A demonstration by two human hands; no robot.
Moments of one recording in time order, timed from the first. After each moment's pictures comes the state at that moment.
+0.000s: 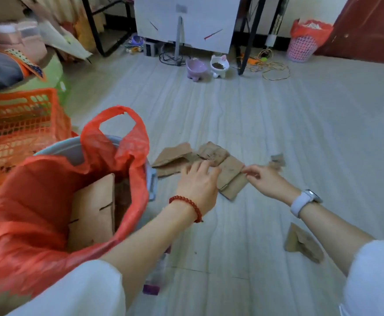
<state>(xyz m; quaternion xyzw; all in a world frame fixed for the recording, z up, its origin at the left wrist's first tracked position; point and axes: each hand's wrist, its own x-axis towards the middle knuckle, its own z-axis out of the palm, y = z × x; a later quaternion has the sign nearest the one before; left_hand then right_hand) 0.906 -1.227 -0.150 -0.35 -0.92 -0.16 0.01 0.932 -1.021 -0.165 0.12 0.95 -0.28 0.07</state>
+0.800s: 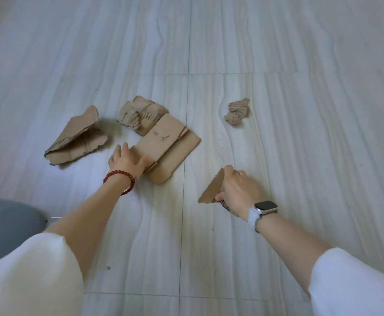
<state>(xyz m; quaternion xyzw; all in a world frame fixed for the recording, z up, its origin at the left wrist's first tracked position) 0.803 -1.090 -0.344 0.01 -0.96 -0.17 -0.22 0.958 -0.874 -0.350 0.18 0.96 -0.15 0.18</state>
